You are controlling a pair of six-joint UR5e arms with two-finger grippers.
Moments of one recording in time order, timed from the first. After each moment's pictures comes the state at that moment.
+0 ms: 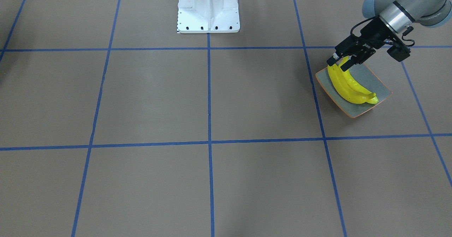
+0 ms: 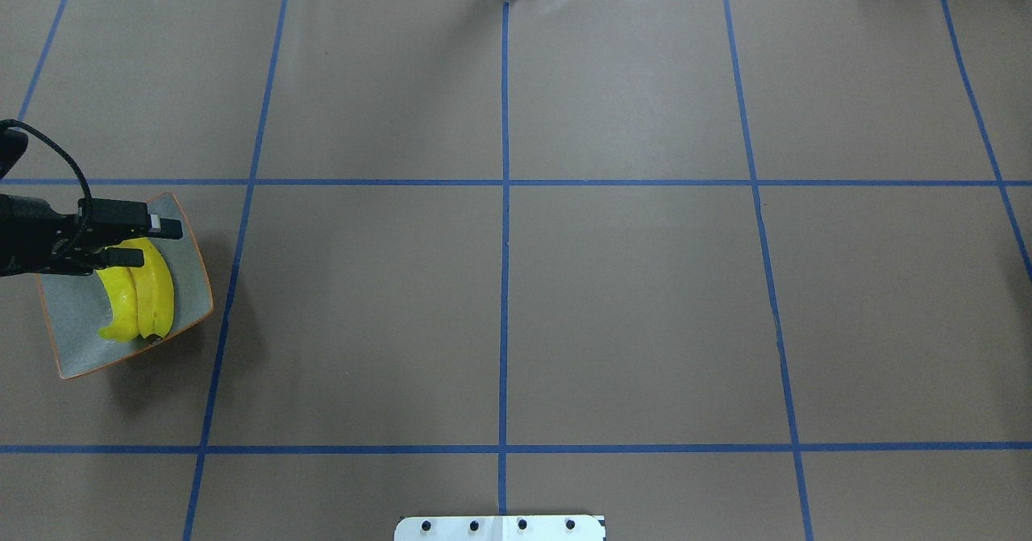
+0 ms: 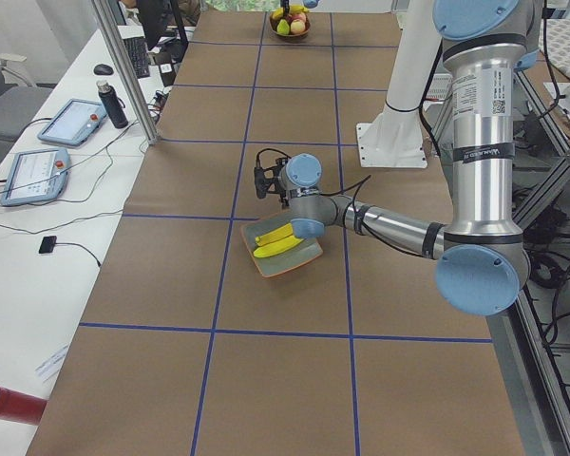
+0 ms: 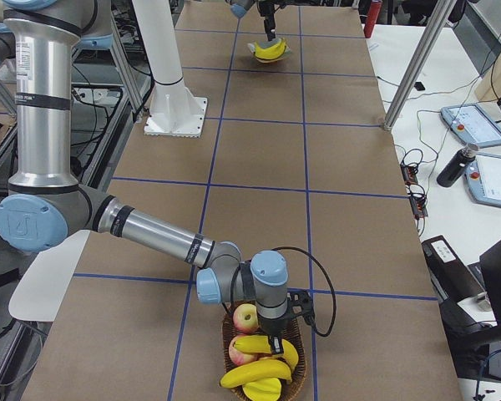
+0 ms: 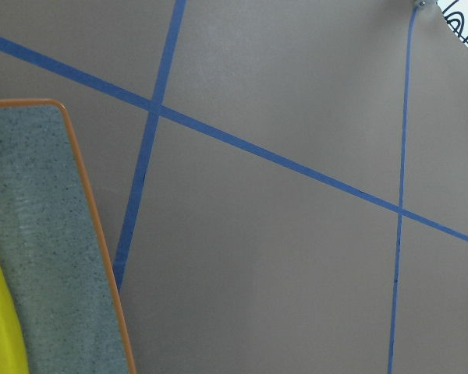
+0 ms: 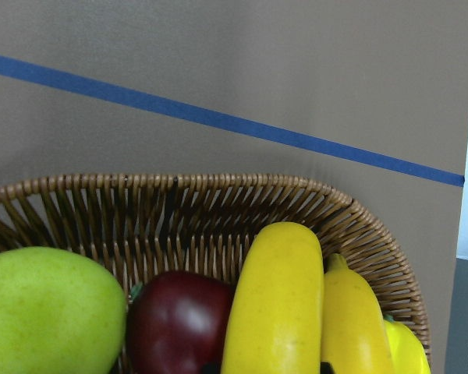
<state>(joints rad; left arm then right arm) -0.88 -1.48 -1.82 -2.77 -2.18 -1.56 1.50 -1.65 1.28 -1.05 1.96 -0.07</state>
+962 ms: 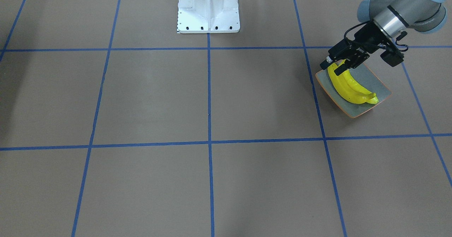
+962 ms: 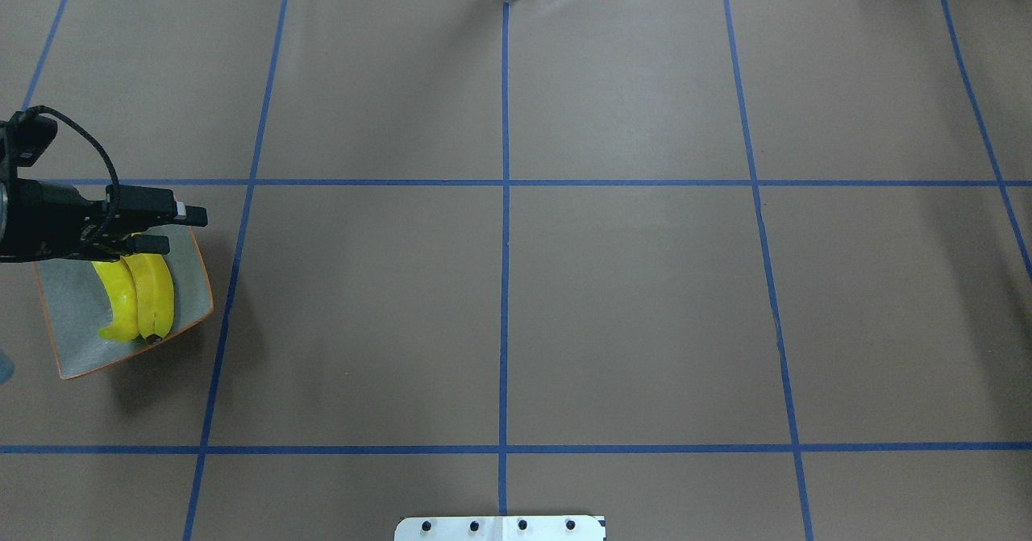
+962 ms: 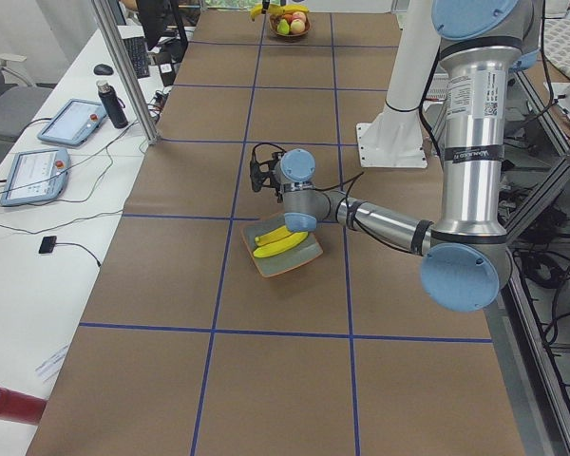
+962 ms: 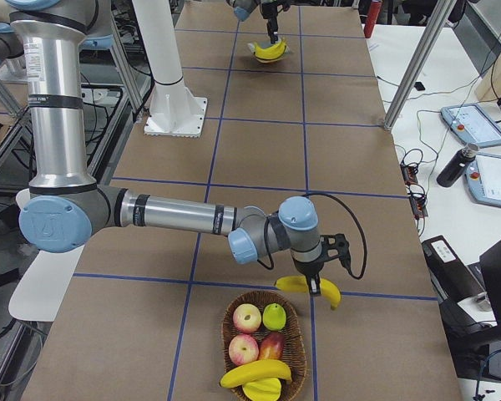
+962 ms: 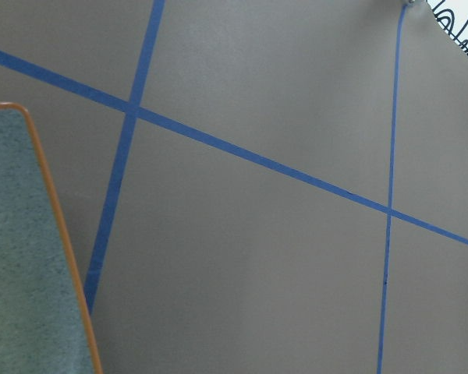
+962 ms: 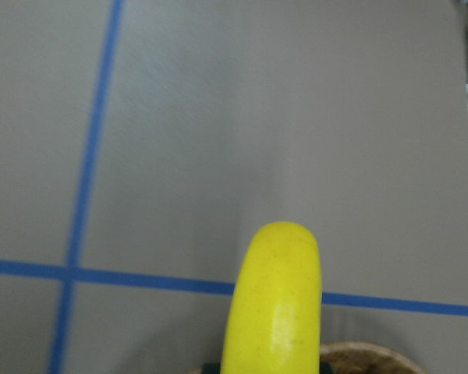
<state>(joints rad) -0.87 -1.56 -1.79 -2.77 -2.18 -1.57 1.41 -1.54 1.50 -1.07 2.13 0.36</state>
